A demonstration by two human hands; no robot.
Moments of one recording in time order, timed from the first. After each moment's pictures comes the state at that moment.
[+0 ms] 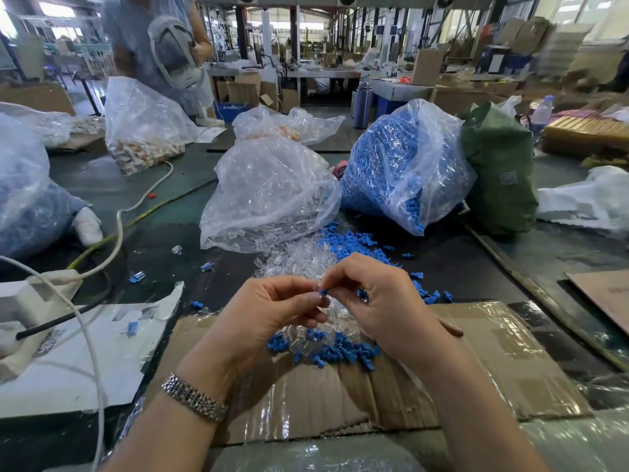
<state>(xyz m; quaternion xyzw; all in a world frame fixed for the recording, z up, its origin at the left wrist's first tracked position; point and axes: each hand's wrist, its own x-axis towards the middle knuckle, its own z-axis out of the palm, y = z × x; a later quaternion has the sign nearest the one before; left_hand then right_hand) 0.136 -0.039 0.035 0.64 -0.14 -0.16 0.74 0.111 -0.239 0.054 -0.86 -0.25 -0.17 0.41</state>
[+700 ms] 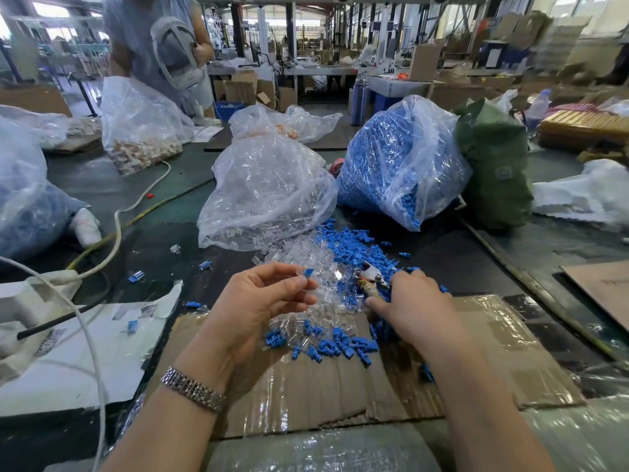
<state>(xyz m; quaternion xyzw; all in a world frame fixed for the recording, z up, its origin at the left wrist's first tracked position) 0.140 -0.037 0.030 0.58 -0.08 -0.12 0.80 0.124 -0.265 0.043 -0.98 0.15 0.05 0.11</state>
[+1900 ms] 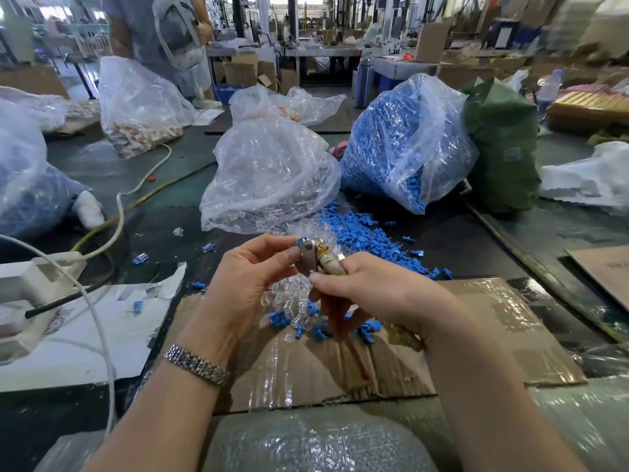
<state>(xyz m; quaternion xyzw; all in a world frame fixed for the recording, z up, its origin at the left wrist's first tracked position) 0.141 -0.034 0.034 0.59 -0.09 -0.04 0.80 0.106 -0.222 0.079 -0.82 -0.07 0.21 0.53</state>
